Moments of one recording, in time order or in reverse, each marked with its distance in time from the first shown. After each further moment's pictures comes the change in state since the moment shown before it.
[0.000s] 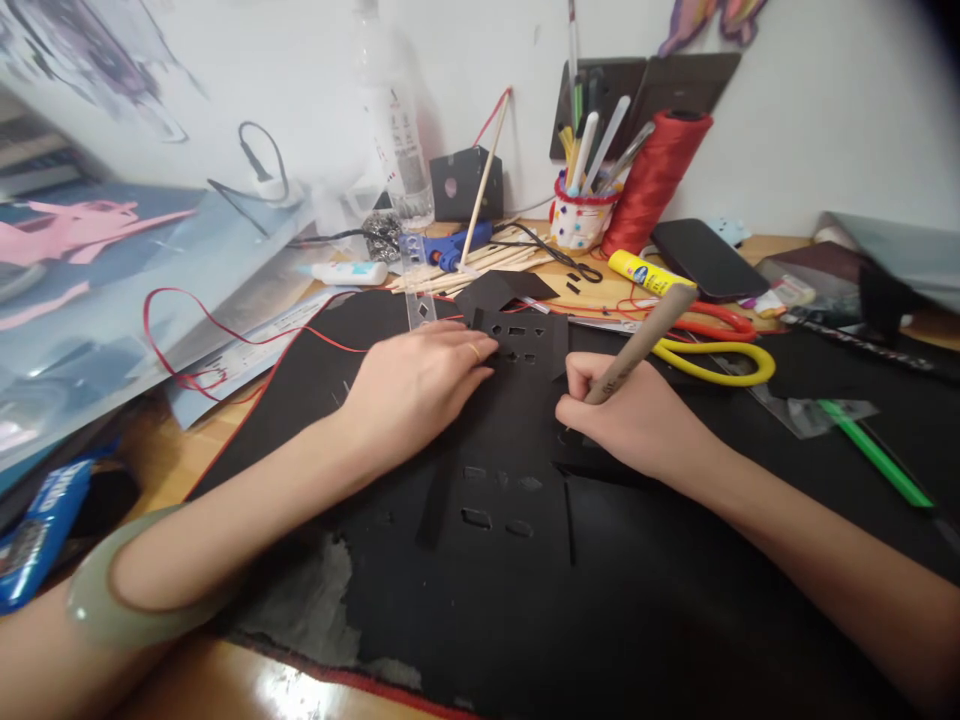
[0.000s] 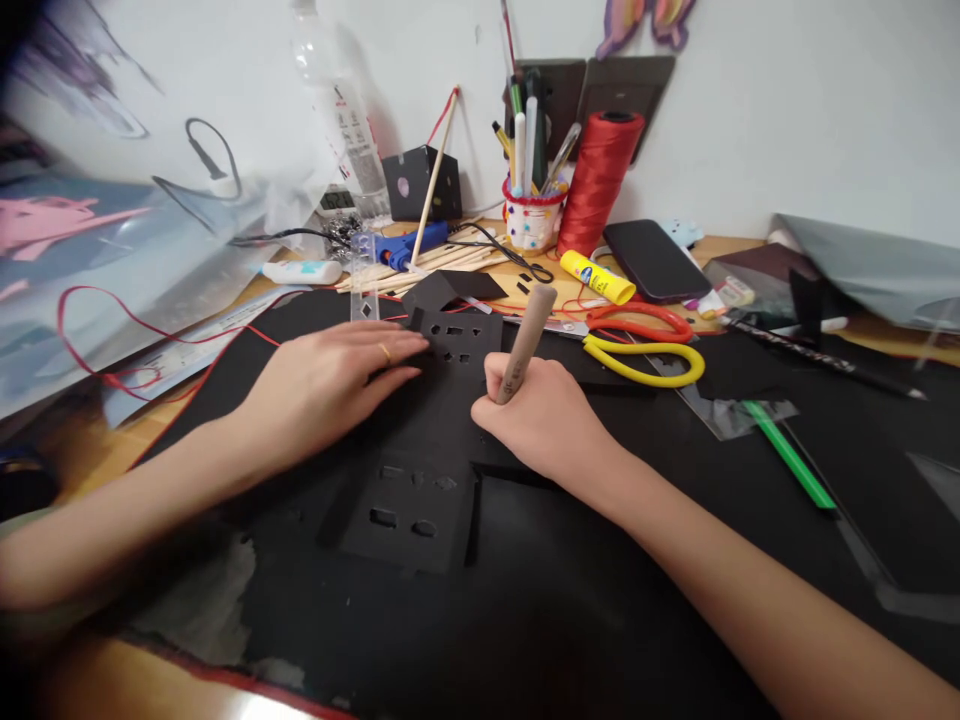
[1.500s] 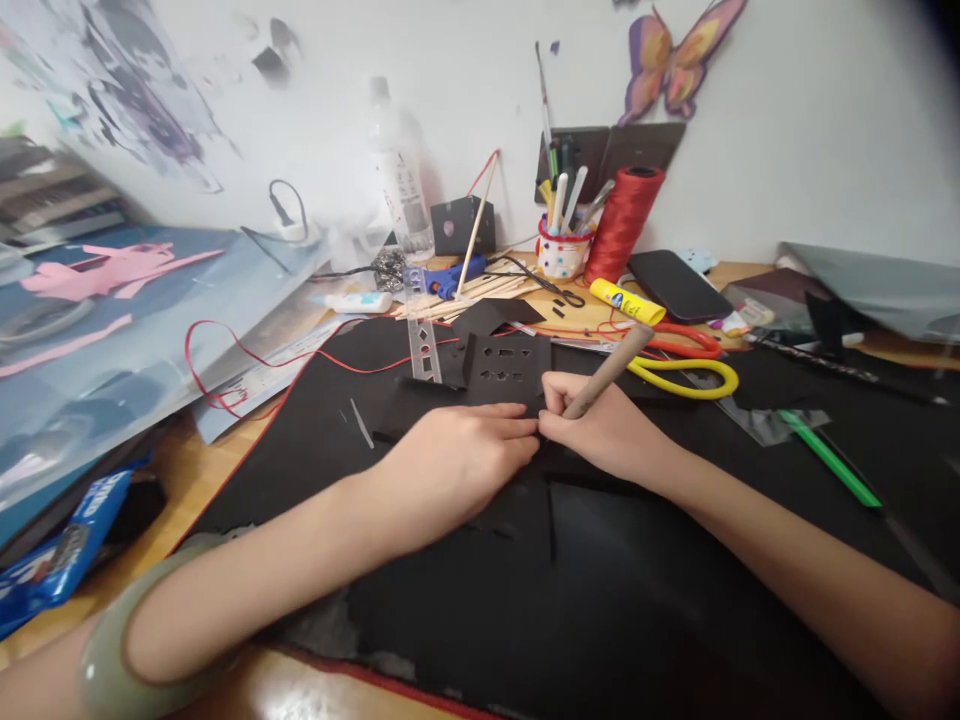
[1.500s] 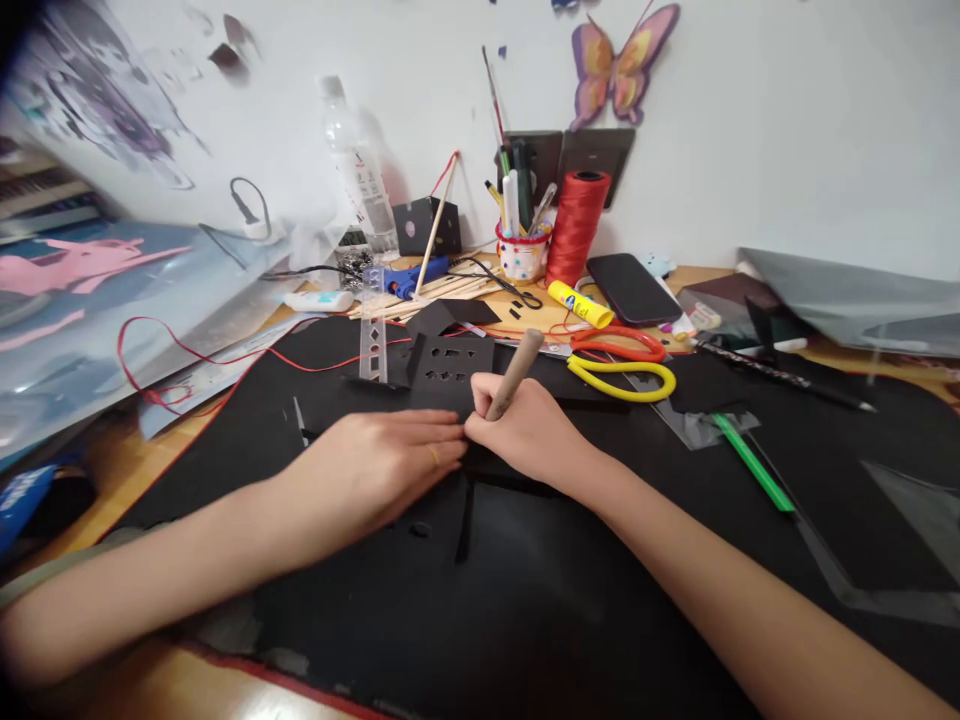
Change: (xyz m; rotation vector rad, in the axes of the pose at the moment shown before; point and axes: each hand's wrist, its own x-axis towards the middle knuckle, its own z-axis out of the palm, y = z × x) left_hand -0.007 0.057 -0.011 -0.126 -0.128 0.350; right_hand 0.001 0.009 -0.002 0.139 -0.092 -0.158
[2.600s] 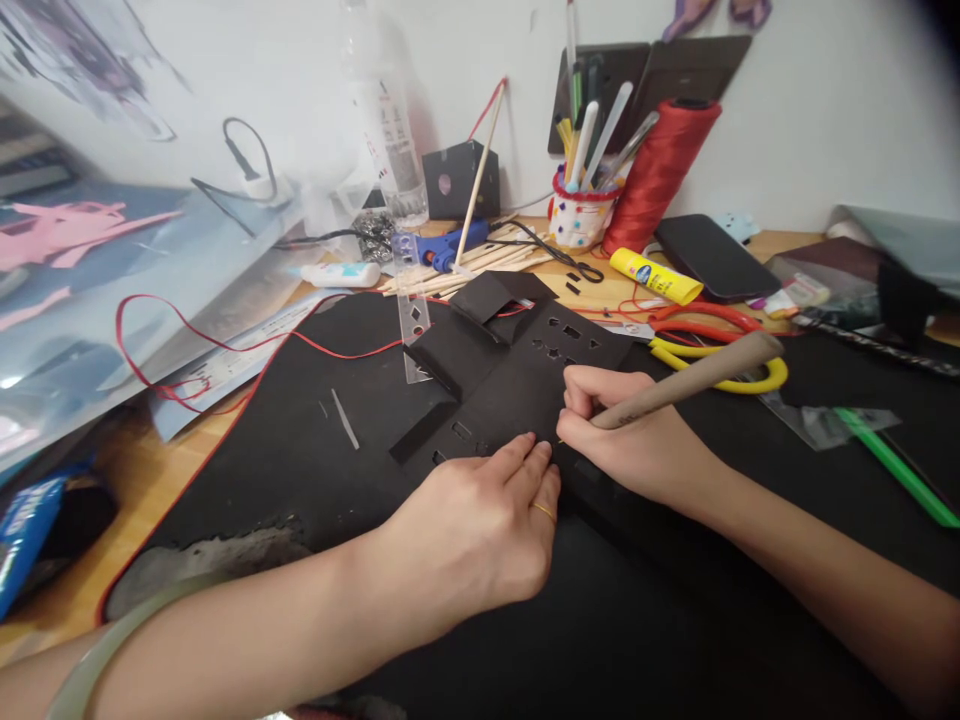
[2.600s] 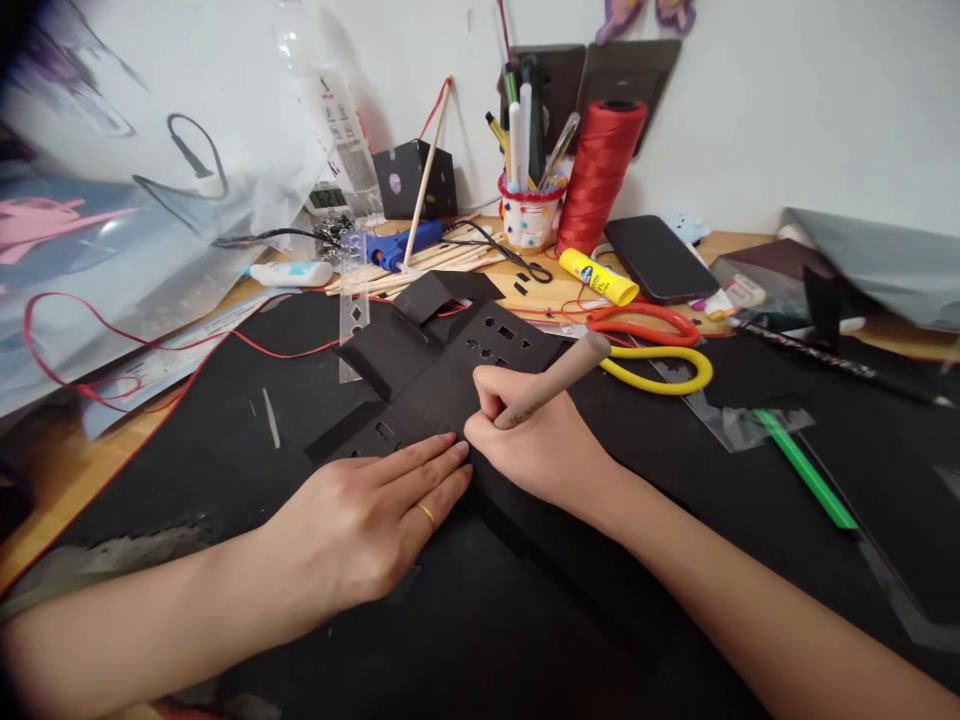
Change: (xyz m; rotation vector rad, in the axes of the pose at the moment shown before) left_hand -0.012 0.009 0.027 0.201 0.297 0.068; right_hand -0.002 -0.001 0.004 -0.055 0.074 -0.007
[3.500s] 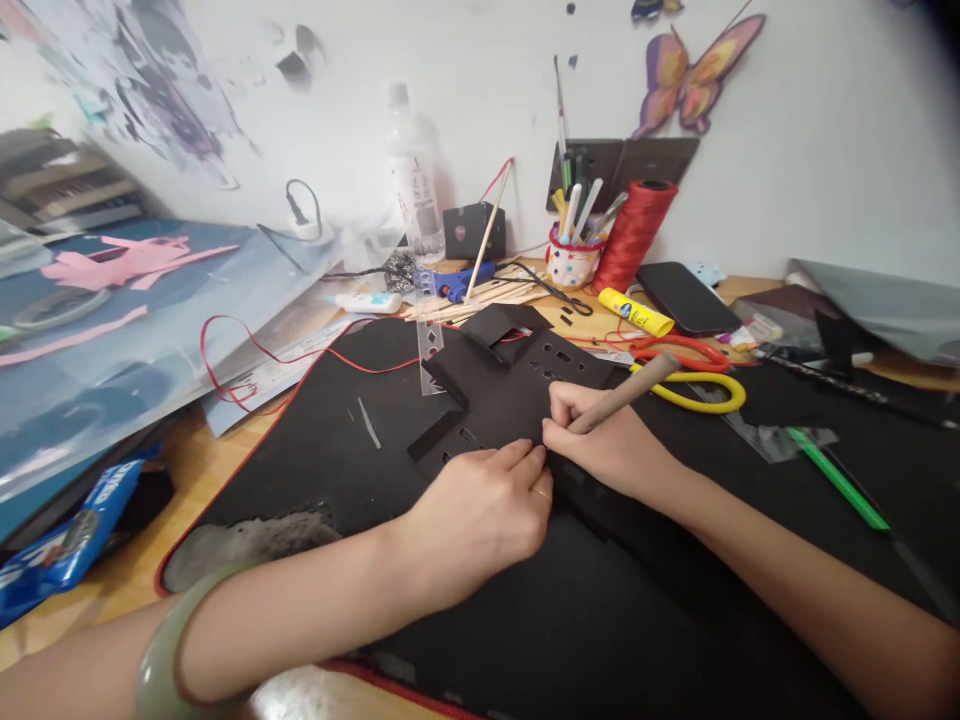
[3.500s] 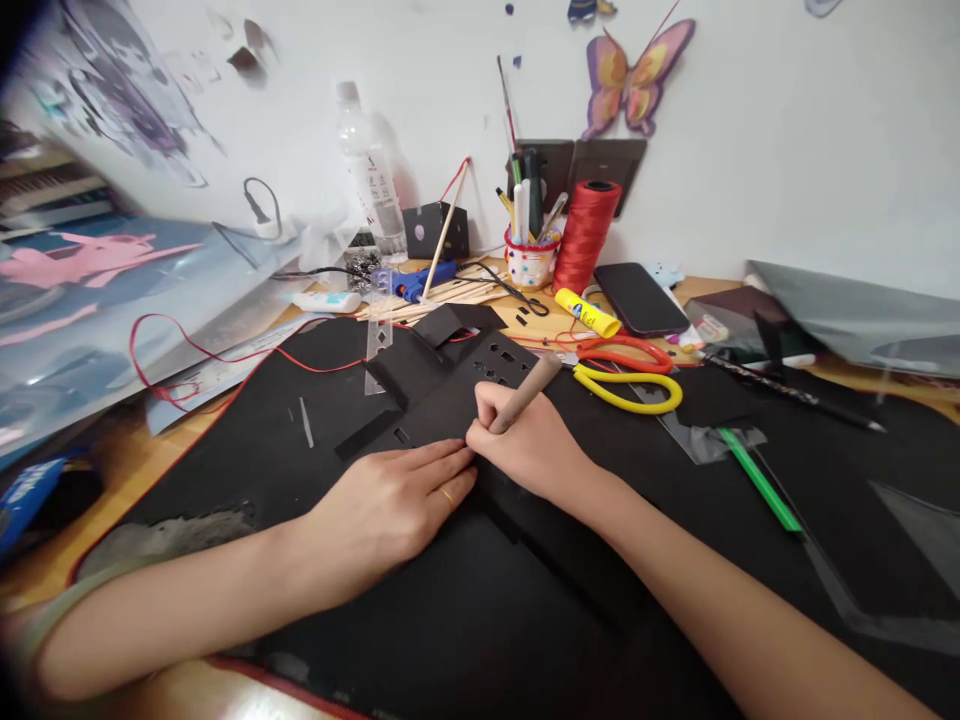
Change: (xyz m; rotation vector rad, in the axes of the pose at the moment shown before) left_hand 0.004 0.006 -0.003 0.037 -0.084 -0.018; right_hand 0.002 -0.002 -0.001 -0.036 -0.032 0.009
